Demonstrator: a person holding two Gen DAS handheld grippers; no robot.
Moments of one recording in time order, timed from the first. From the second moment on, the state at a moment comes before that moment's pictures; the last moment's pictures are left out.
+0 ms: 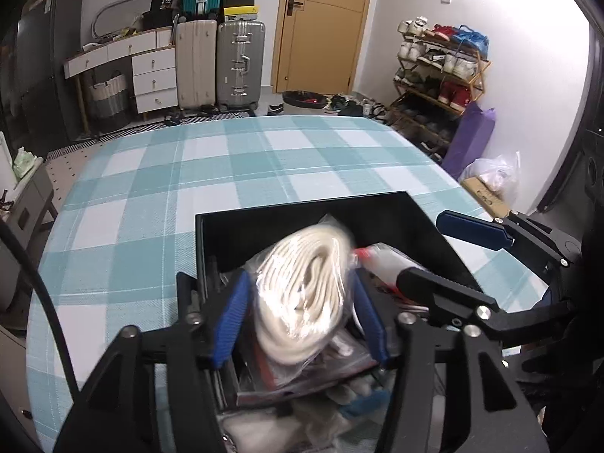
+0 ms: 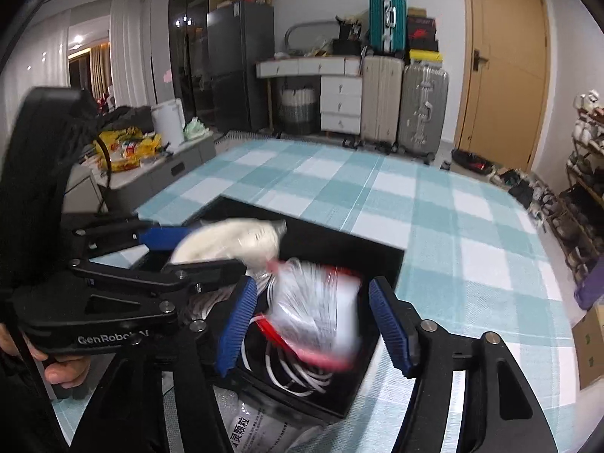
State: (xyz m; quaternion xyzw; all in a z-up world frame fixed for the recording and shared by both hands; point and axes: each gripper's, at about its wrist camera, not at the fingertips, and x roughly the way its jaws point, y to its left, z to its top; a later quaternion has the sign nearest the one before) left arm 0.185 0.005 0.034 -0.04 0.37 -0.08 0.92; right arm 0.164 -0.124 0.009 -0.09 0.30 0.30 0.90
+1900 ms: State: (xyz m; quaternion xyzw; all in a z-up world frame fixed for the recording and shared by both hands) left arm 0.092 0.019 0.006 0.01 0.40 -0.03 0.92; right arm 0.080 -0.146 -0.021 -0.06 0.35 0.36 0.86
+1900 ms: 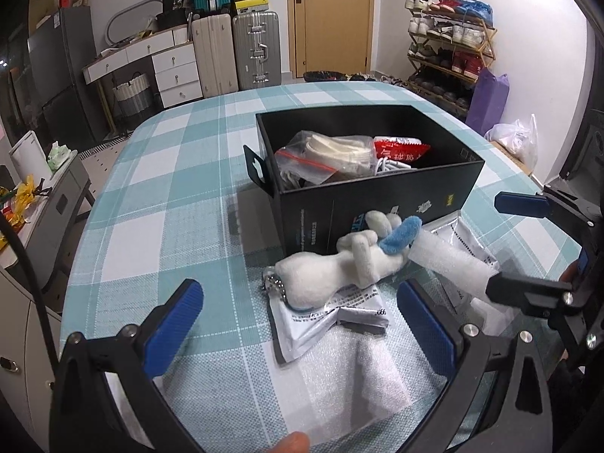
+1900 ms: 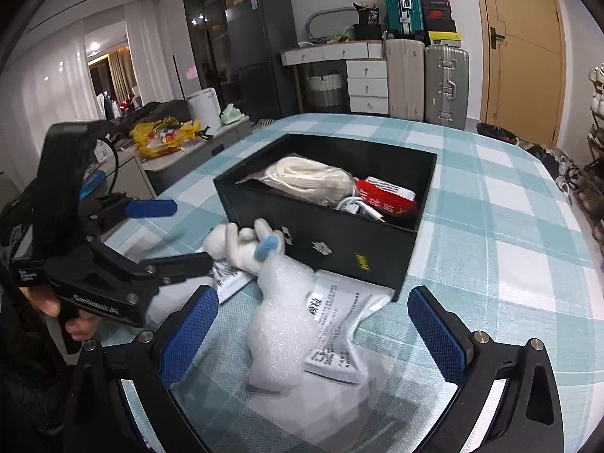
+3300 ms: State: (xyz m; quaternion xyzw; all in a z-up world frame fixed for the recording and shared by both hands) left arm 0.104 0.025 -0.002 -0.03 0.42 -0.03 0.91; right arm 0.071 -0.143 -0.017 -0.07 0.36 0.39 0.85
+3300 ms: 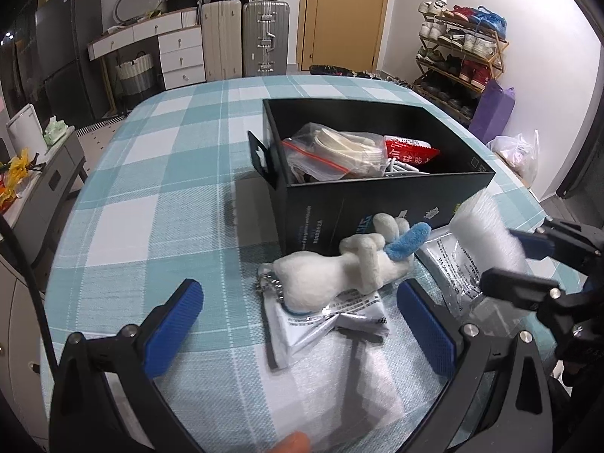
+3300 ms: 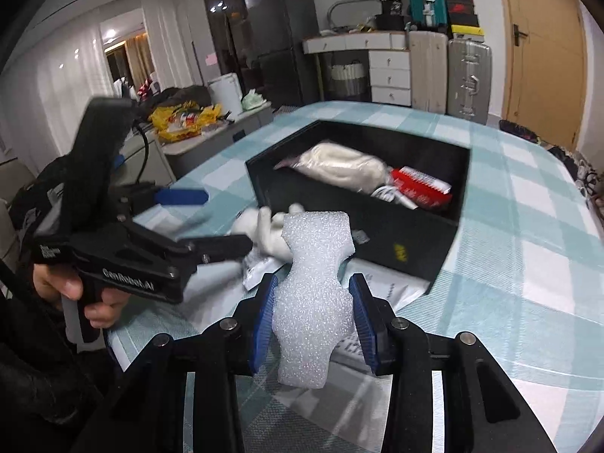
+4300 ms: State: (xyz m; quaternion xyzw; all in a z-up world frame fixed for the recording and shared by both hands) left arm 0.110 0.021 -0.003 -0.06 0.40 -0.07 0.91; right arm 0.072 -0.150 -0.018 -0.06 0.35 0.38 0.85
